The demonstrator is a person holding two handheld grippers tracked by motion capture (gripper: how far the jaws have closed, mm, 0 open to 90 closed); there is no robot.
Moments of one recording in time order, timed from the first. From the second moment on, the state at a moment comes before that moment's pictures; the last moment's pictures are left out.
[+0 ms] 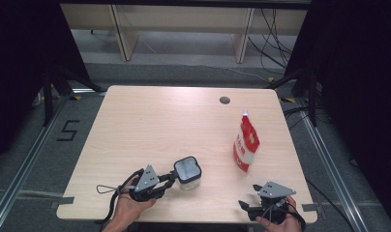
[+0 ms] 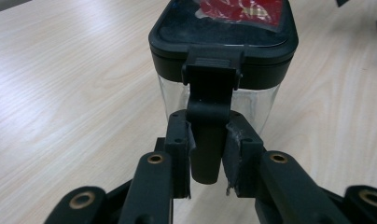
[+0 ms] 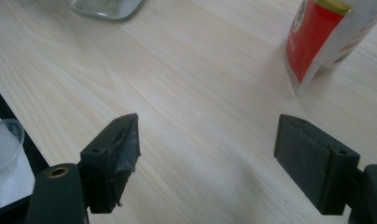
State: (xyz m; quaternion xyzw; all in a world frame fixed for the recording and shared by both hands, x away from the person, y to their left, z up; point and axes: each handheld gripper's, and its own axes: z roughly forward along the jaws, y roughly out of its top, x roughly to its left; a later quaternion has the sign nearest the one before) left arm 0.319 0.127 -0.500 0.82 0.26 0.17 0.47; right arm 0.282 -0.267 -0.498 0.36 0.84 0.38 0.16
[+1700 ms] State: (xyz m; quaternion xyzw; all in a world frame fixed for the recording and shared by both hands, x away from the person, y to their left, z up) left arm 0.315 0.125 -0.491 0.82 0.24 0.10 0.51; right arm 0.282 -0.268 -0.499 0.35 0.84 0.38 0.16
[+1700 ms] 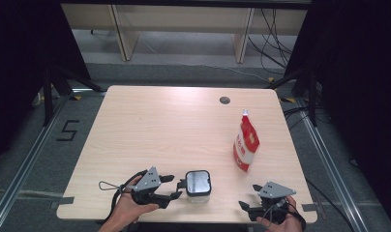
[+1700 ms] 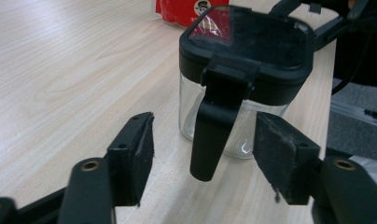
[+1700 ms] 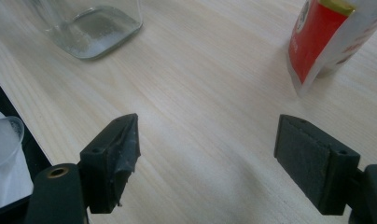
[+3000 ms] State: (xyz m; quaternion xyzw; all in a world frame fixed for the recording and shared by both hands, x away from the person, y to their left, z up) left arm 0.295 0.114 -0.448 0.79 0.24 0.12 0.55; right arm 0.281 -0.269 -0.501 0.35 0.85 0.37 0.17
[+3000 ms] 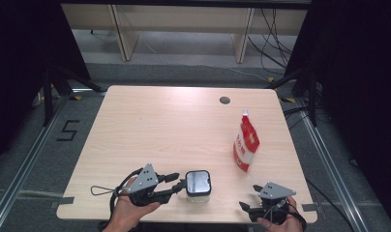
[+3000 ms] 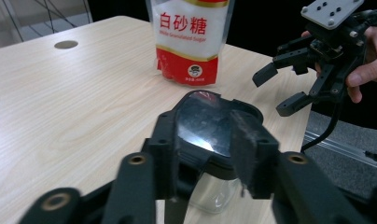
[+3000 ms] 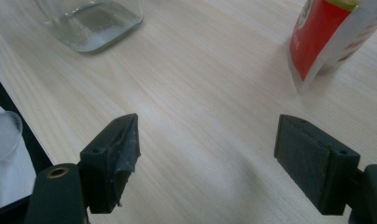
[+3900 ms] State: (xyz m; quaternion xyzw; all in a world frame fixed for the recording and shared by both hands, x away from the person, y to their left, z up) left arm 0.304 0.110 -0.466 0.79 0.25 0.14 0.54; right arm 0.272 -0.261 -0.483 0.29 0.83 0.44 0.20
